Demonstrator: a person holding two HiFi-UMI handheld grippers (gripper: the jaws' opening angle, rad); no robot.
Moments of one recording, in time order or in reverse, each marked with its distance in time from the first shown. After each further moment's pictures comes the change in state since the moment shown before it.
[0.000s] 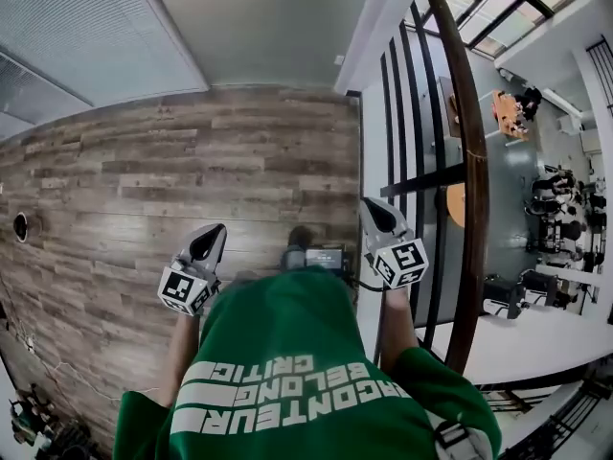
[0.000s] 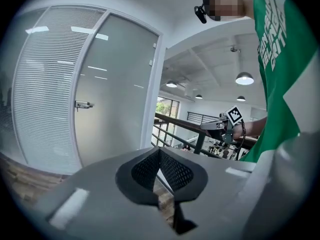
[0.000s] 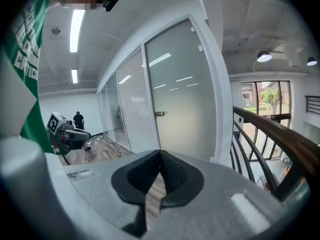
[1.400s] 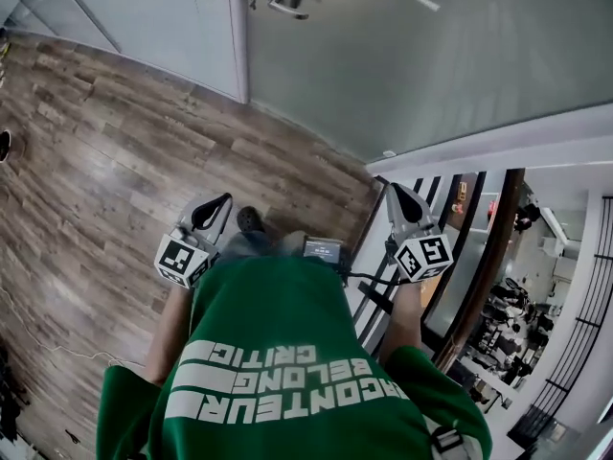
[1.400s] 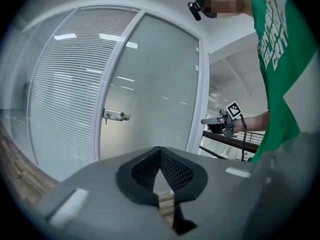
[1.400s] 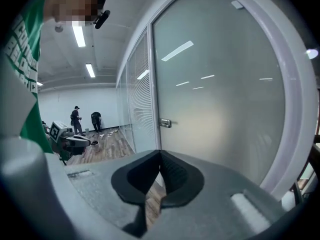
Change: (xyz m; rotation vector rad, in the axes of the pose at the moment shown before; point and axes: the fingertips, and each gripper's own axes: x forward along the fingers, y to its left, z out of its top) left arm 0.166 0.308 0.097 -0.096 -0.162 0.269; right arm 0.393 -0.104 0.211 -0.170 0.024 0.243
